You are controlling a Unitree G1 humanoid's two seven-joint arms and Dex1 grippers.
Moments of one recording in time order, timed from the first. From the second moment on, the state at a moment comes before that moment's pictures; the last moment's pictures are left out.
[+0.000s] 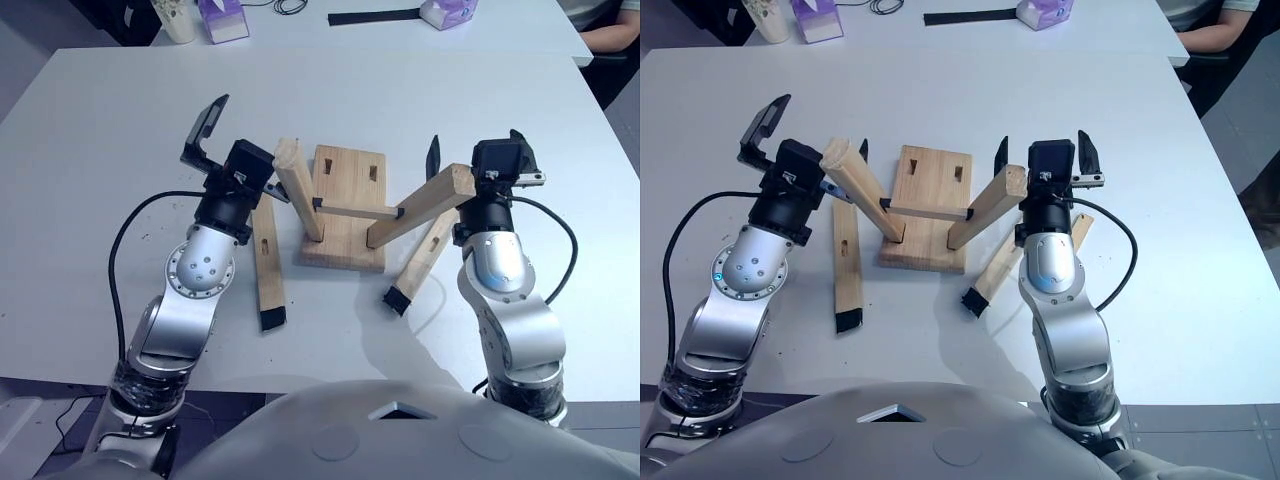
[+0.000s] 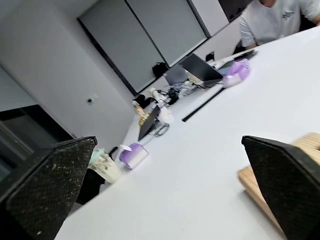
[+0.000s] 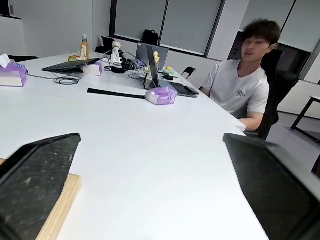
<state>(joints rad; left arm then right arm) 0.05 0.48 -0.21 -0.67 0.17 0.40 -0.07 0.00 -0.10 0.25 -0.71 -0.09 0.73 -0.27</state>
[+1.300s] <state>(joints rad) 0.29 0.47 -0.12 -0.35 0.11 0.17 -0.32 0.25 -0.46 0.23 -0.53 0.06 0.59 0.44</state>
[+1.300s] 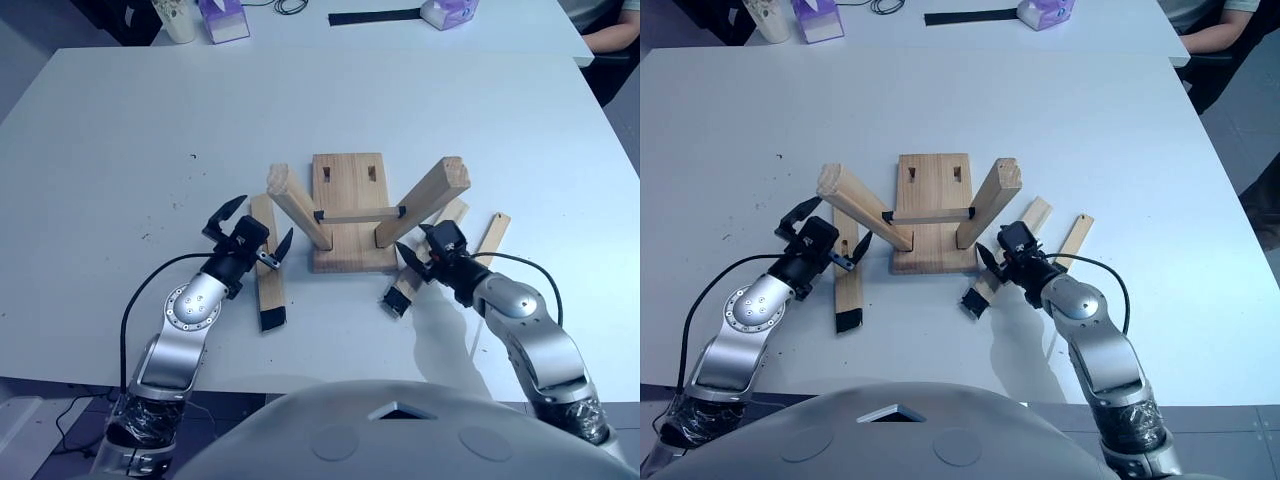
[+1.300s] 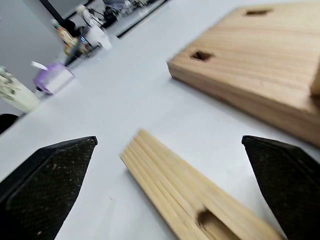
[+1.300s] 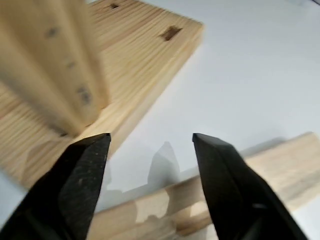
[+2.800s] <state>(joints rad) -0.03 0.49 -0.10 -0.05 0.09 0.09 -0.38 0.20 -0.63 0.17 -0.39 0.07 0.43 0.66</state>
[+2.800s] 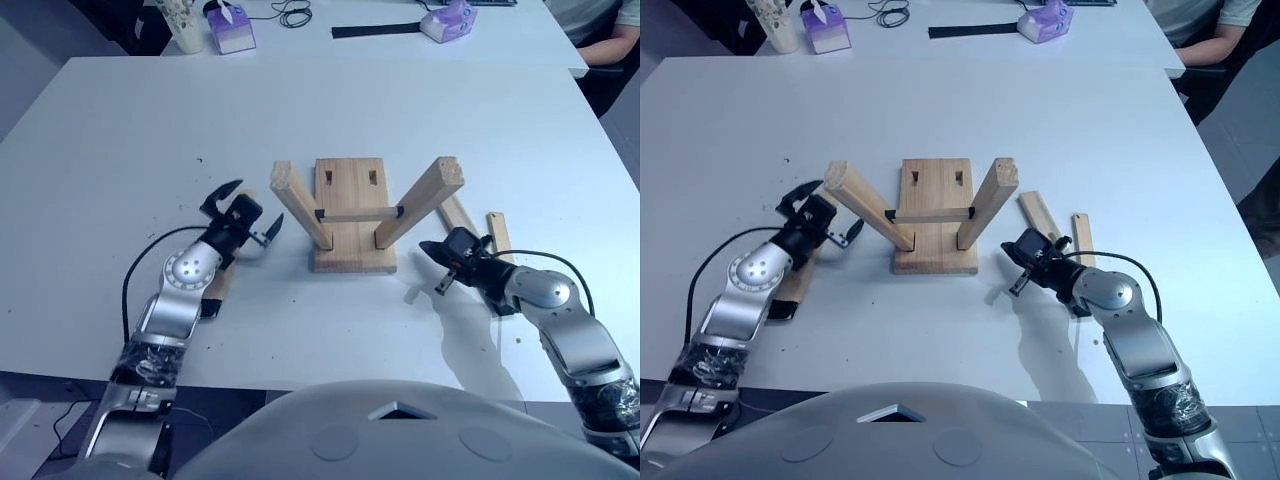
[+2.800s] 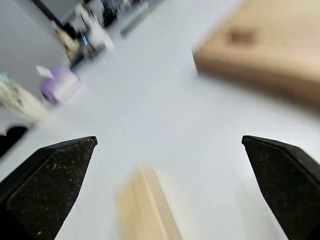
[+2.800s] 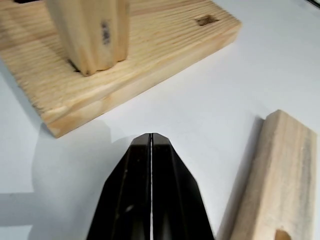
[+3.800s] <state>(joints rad) -0.11 0.31 -0.36 -0.21 0.12 0.20 -0.48 0.11 -0.74 0.30 -0.37 0.08 0.42 0.83</state>
